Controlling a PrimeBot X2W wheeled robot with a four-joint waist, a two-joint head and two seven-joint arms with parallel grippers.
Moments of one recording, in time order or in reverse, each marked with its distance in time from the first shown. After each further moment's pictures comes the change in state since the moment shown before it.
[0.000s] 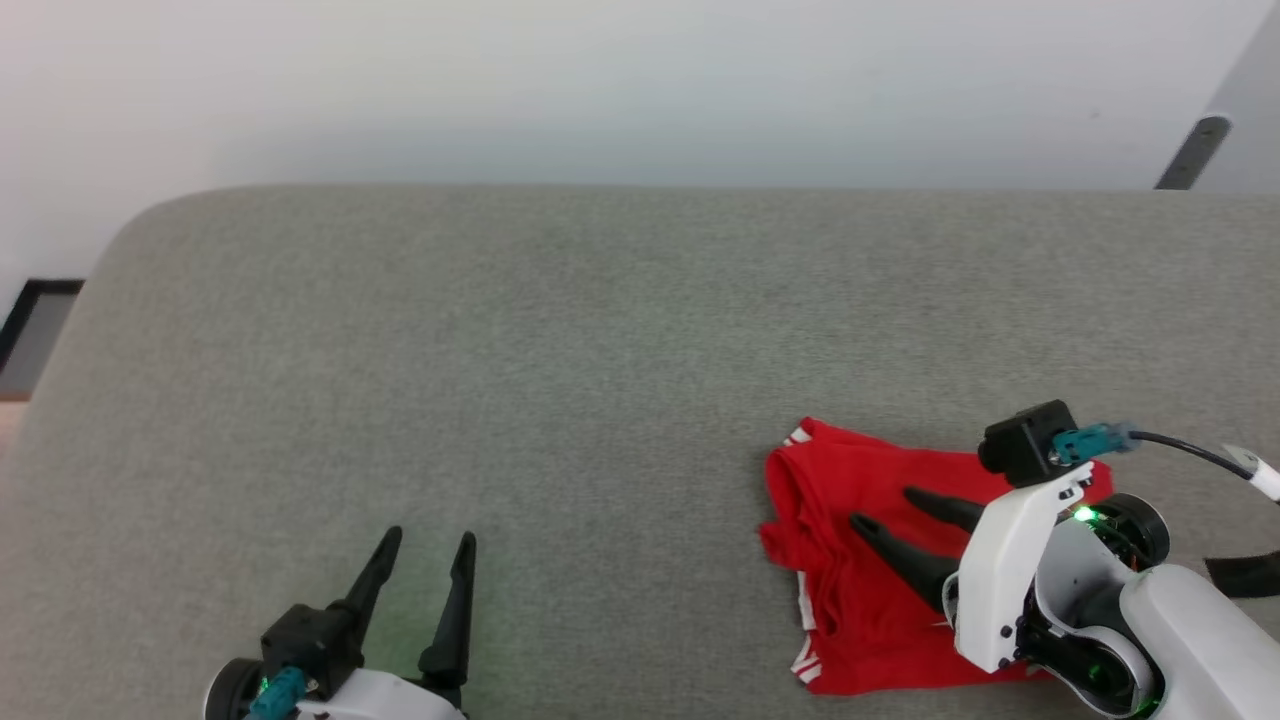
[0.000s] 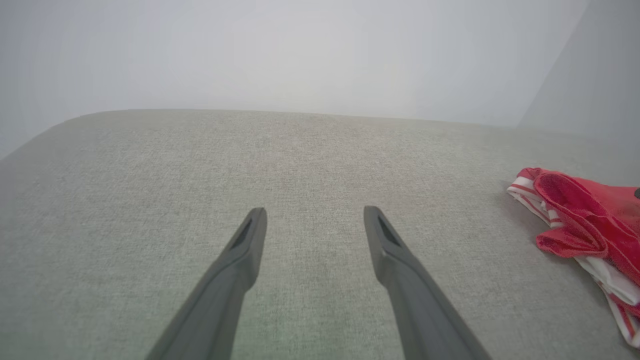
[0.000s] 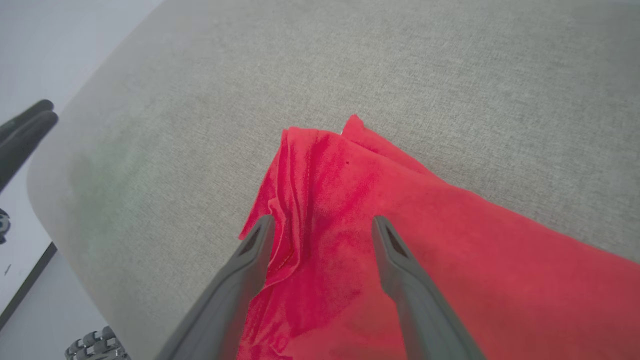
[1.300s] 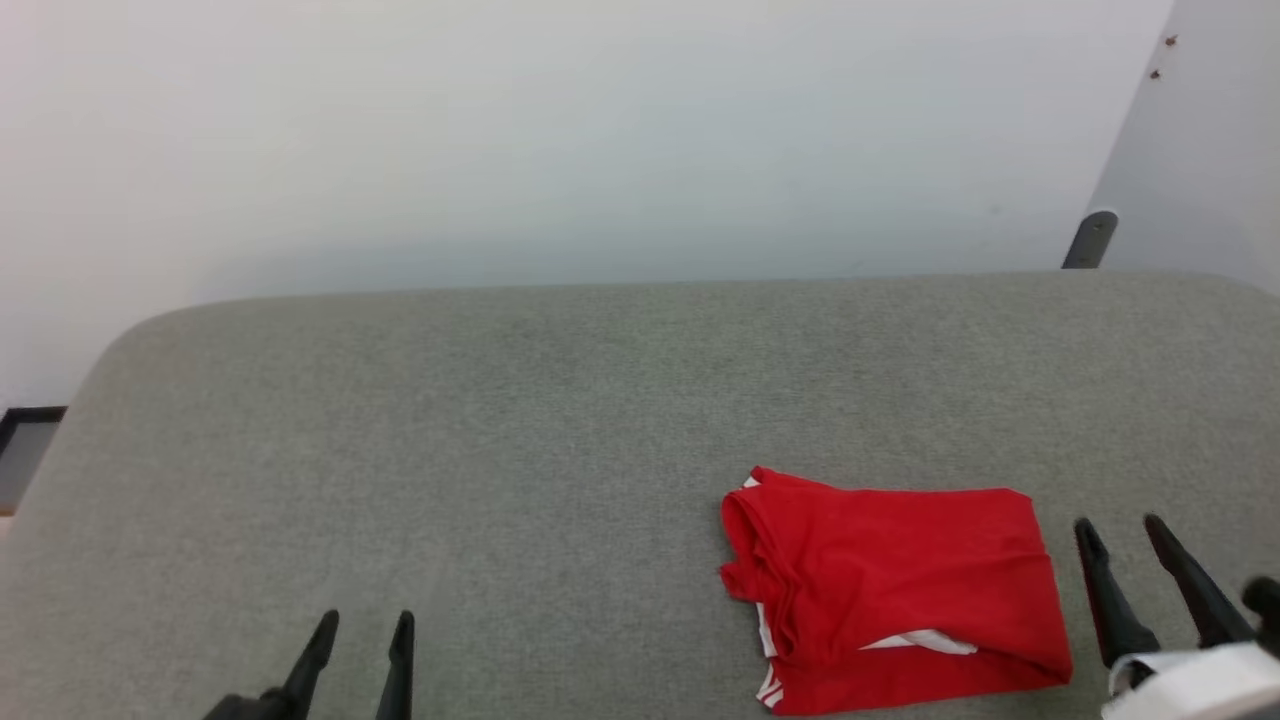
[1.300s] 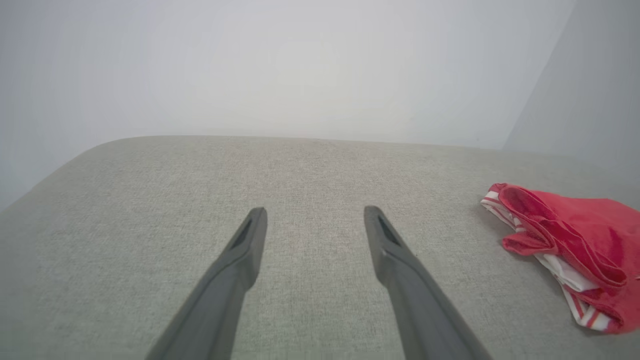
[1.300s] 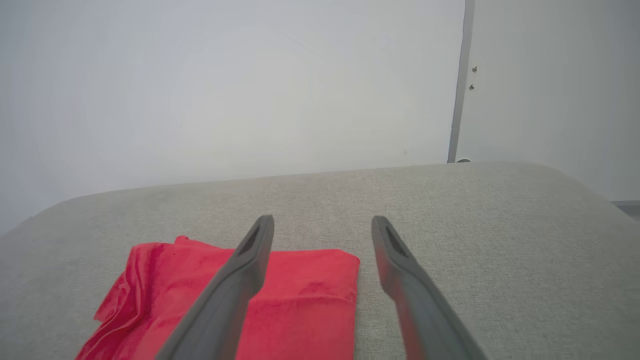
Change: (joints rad) left arm 0.156 0.040 0.060 -0.075 -0.040 0.000 0.000; right arm 0.310 0.054 -0.375 0.109 -0.230 0.000 -0.703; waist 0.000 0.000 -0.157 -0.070
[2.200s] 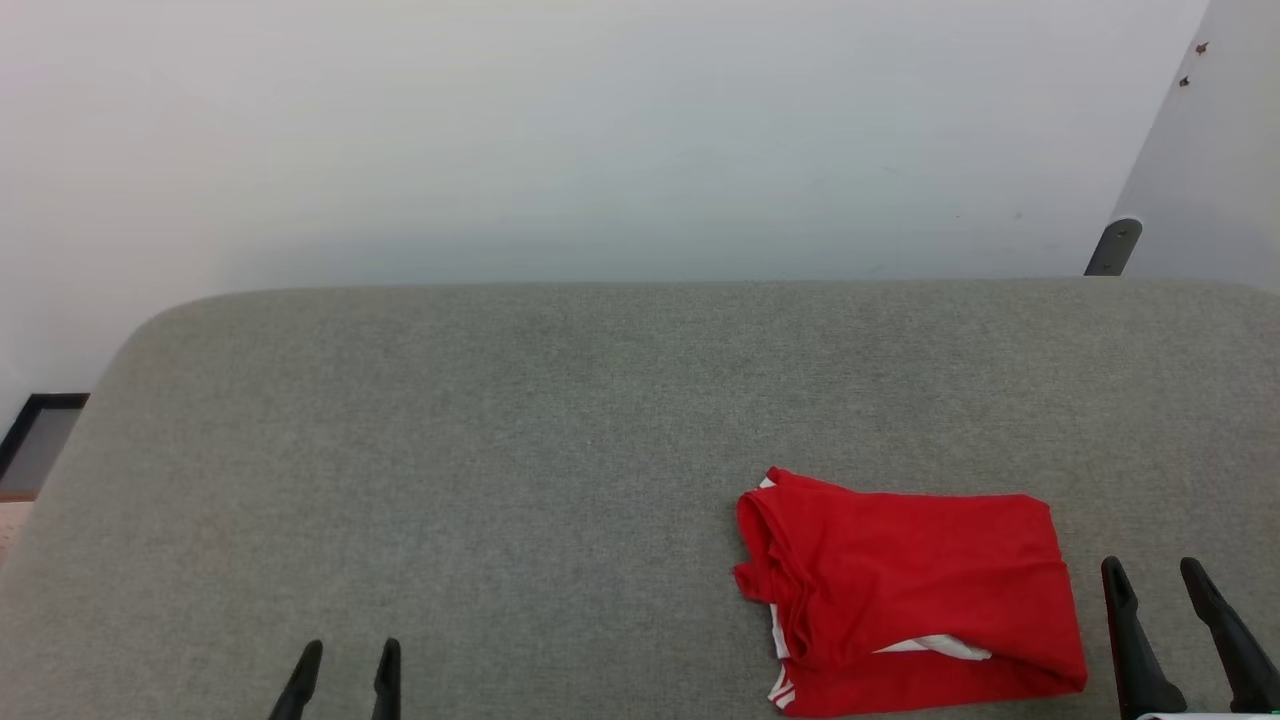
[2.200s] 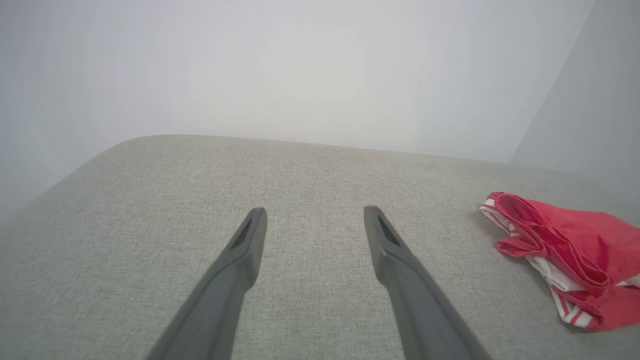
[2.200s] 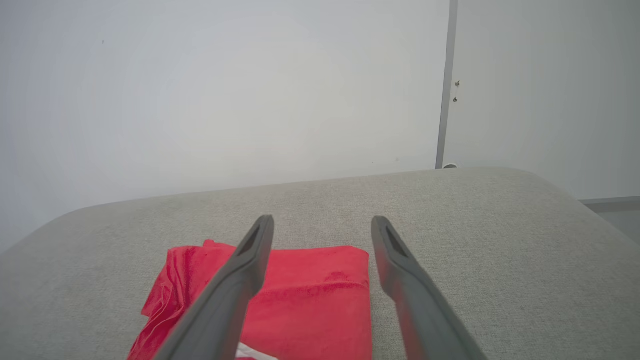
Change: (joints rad) left arm 0.124 -0.032 0.038 -0.142 0.000 -0.001 0.000; right arm 0.274 0.198 -0.252 -0.428 -0.192 0.000 0.190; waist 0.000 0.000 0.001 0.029
